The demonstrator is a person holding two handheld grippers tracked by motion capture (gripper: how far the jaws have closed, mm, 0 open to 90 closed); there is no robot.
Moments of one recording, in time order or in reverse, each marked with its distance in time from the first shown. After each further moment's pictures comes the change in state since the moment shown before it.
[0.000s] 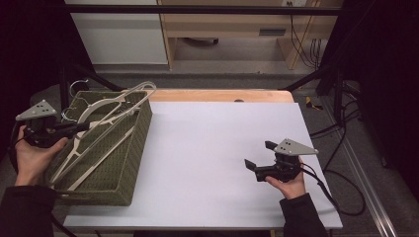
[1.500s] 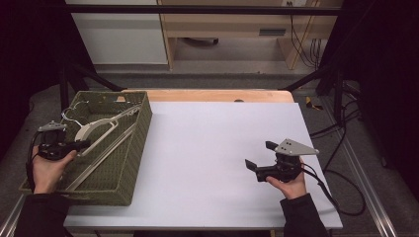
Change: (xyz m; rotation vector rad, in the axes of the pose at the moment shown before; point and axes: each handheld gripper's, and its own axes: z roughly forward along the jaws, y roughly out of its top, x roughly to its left) left arm 0.022 -0.069 0.044 0.171 0.153 -0.274; right arm 0.000 0.000 -0.002 0.001 0.003 -0.001
